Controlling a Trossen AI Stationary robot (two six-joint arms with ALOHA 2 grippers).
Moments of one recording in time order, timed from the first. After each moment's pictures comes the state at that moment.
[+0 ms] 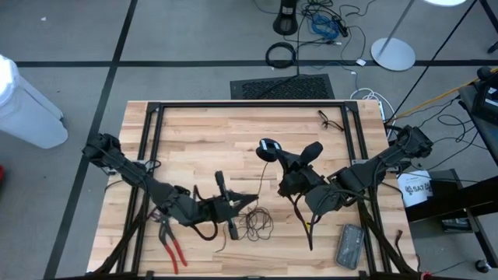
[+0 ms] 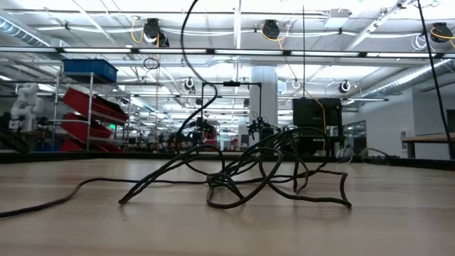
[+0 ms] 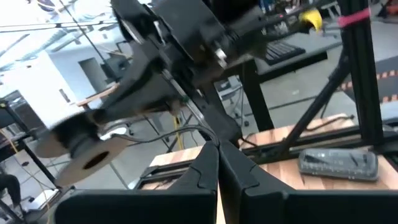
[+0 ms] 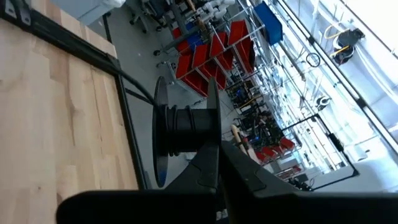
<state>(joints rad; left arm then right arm) -0.57 1.59 1.23 0.41 -0.81 0.42 0.52 1.47 1.38 -0.28 1.36 -0.57</state>
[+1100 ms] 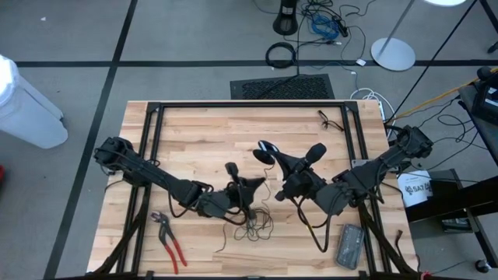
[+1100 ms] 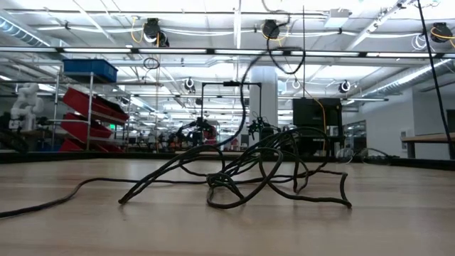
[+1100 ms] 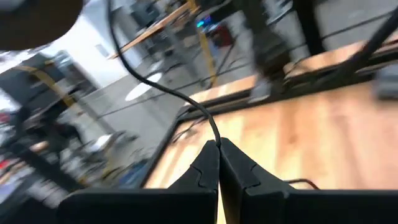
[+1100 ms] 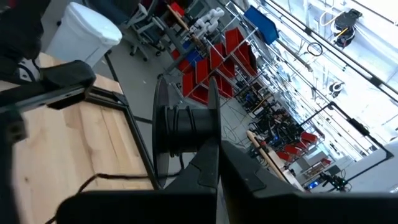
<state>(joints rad) -0.43 1.71 1.23 0.26 -0.92 0.35 0.56 1.47 1.38 -0.05 1.36 -0.58</state>
